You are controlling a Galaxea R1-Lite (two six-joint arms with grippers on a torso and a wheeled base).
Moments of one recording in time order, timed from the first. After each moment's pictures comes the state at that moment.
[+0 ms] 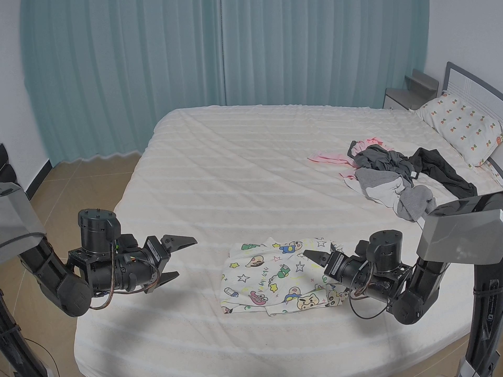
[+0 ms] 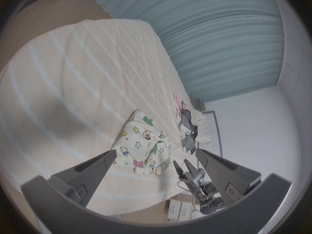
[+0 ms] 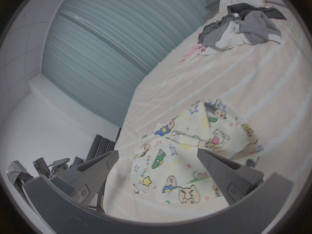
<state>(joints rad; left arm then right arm) -0.25 1.94 -0.43 -1.01 -0.43 -1.06 0.48 2.29 -0.59 -1.27 0.07 0.81</state>
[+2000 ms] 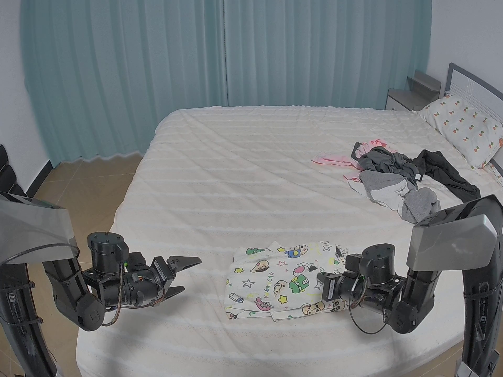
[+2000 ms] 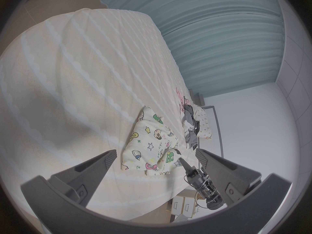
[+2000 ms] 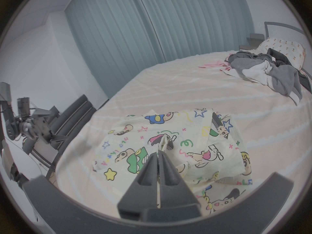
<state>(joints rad) -0.24 2.14 -0.35 -1.28 -0.48 -1.02 0.48 2.37 -0.45 -1.44 0.03 0.32</state>
